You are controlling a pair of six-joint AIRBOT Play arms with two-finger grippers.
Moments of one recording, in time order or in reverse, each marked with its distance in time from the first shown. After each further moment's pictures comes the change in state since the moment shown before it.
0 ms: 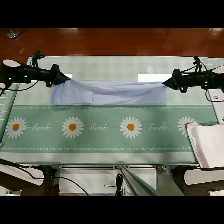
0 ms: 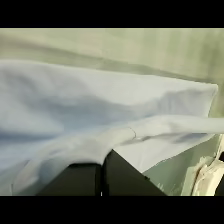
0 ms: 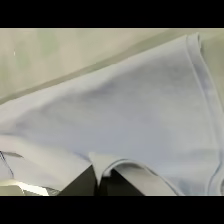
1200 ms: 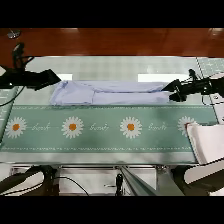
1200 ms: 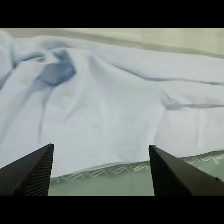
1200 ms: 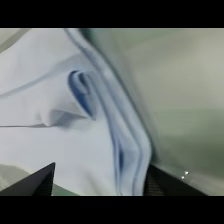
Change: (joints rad) left arm -0.111 0.519 -0.325 0.387 0.237 -0.043; right arm -0.072 -0.183 0.057 -0.063 0.154 -0.031
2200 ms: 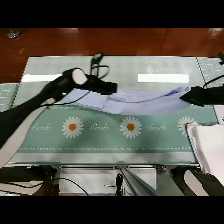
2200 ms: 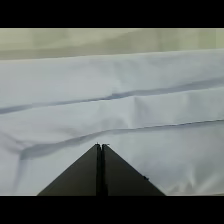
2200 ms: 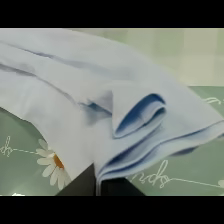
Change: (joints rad) left arm -0.640 -0.372 0.237 -0.034 0.180 -0.174; right arm 0.072 0.926 -0.317 -0.261 0.101 0.031
